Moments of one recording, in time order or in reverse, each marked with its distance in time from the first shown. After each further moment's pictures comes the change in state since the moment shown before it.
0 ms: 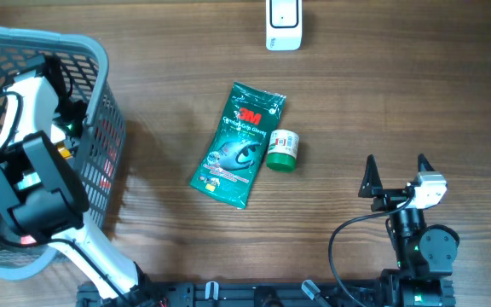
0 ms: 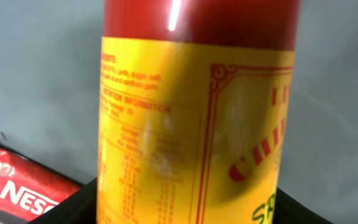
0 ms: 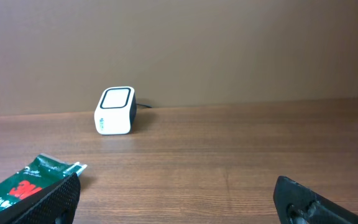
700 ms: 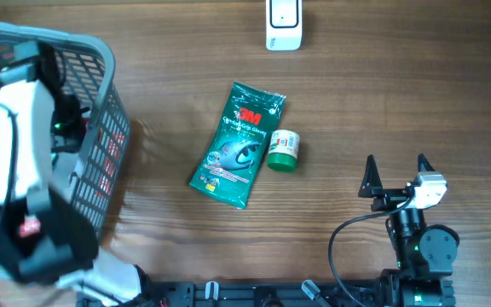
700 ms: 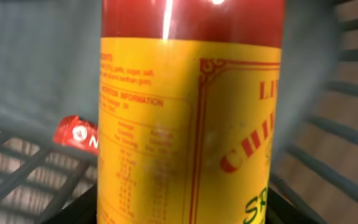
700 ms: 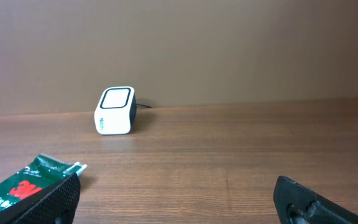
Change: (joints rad) left arm -0.051 -0.319 -0.001 -0.145 -0.177 0.107; right arm 0.000 0.000 0.000 0.000 0.000 0.000
